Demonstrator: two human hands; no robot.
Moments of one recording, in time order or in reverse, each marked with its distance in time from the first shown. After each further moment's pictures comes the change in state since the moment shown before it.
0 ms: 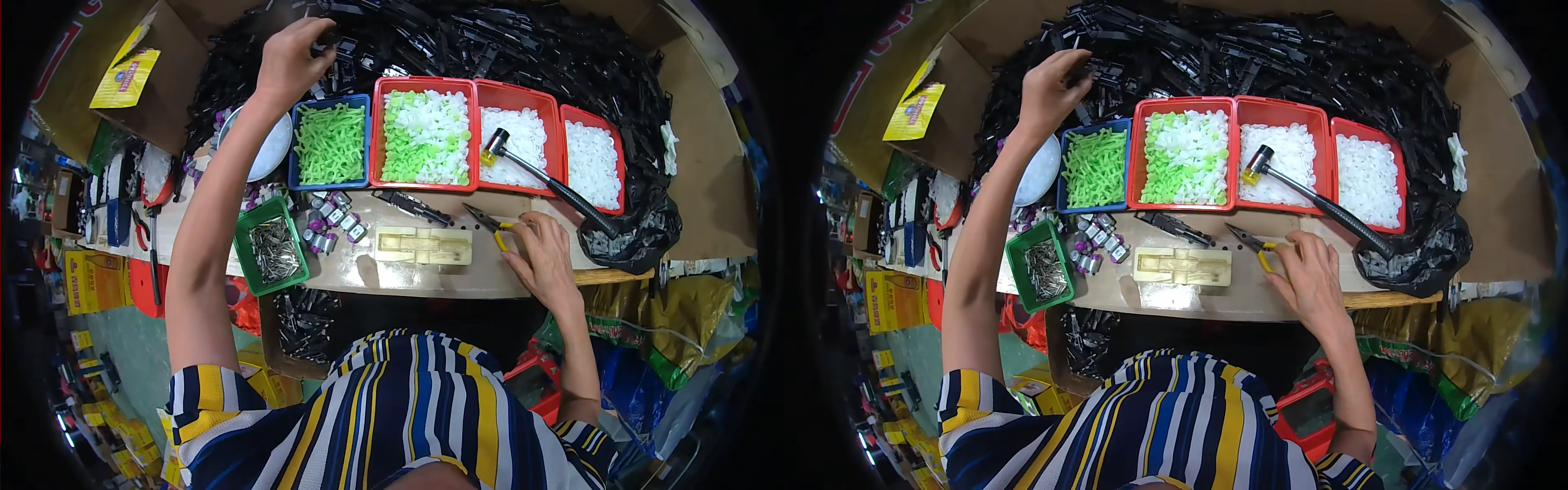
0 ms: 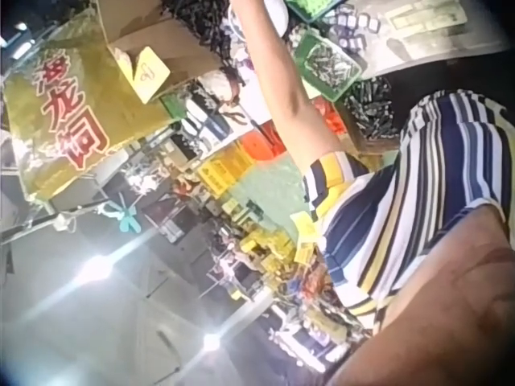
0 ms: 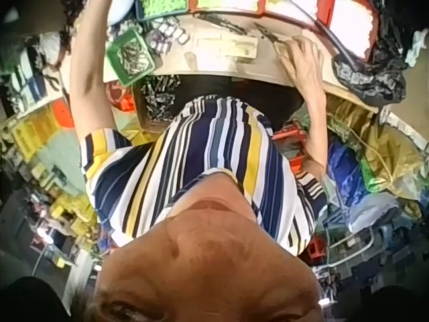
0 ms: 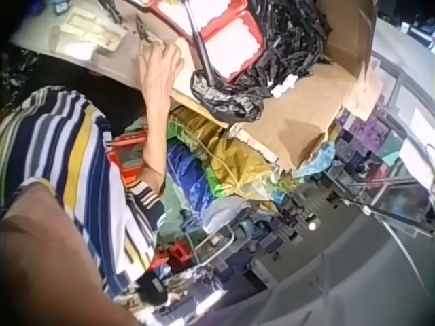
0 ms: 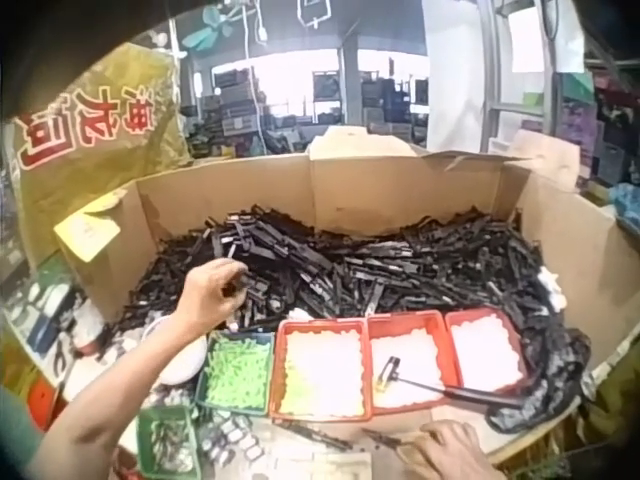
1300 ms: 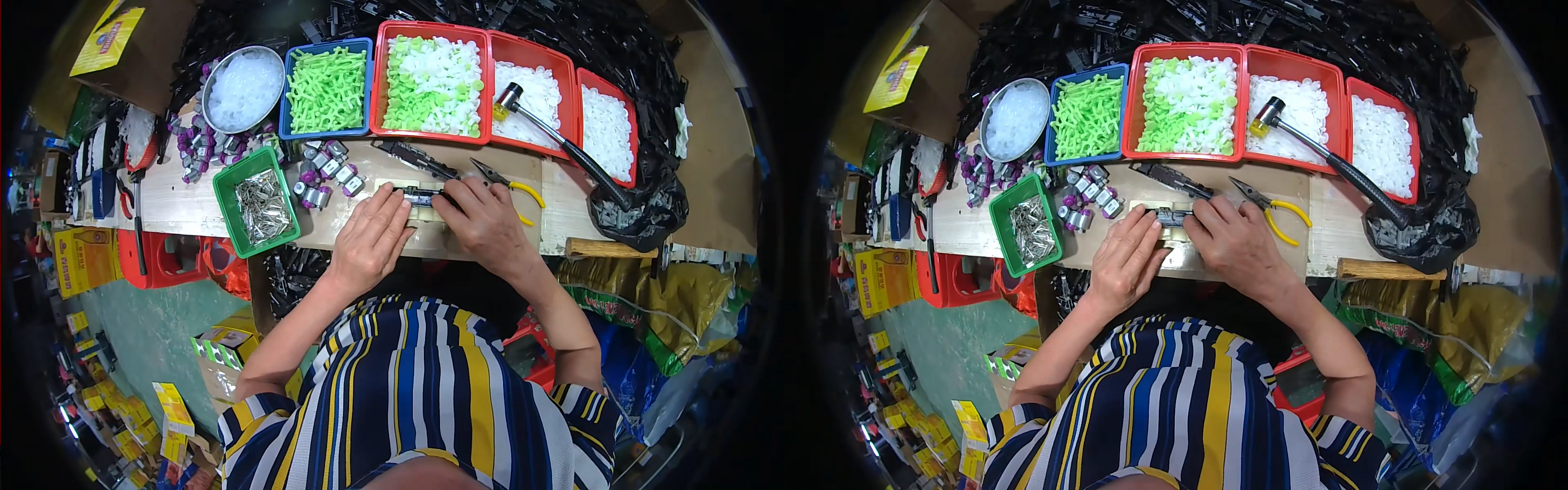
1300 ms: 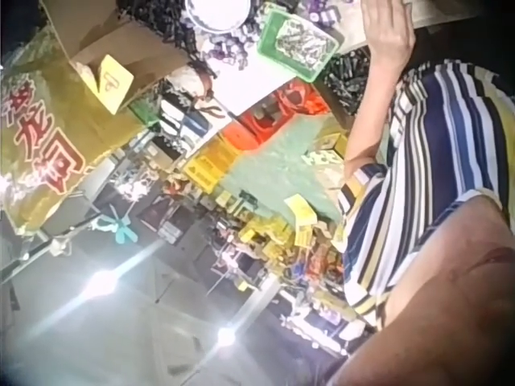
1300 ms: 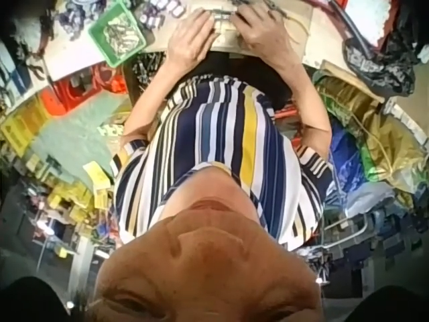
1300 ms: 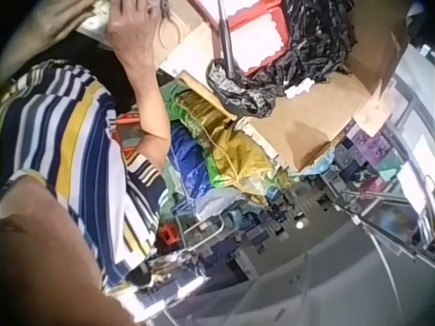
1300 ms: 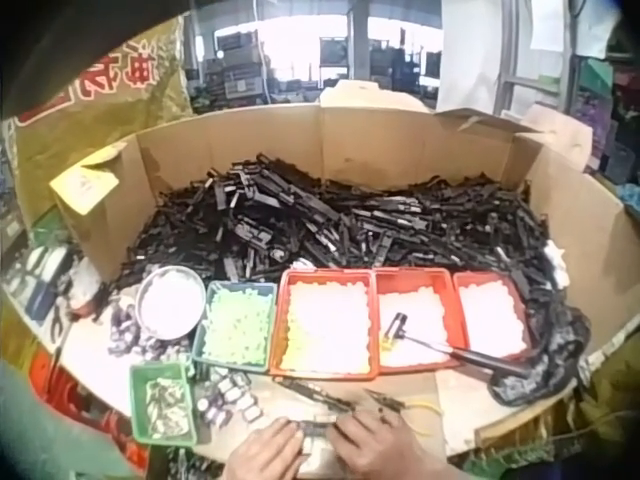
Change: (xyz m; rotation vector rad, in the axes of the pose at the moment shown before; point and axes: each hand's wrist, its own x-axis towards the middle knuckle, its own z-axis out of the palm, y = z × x) left_hand -0.198 0.232 -0.017 -0.243 -0.181 -0.177; right_hand 0.037 -0.066 0.042 -0.184 0.084 -0.458
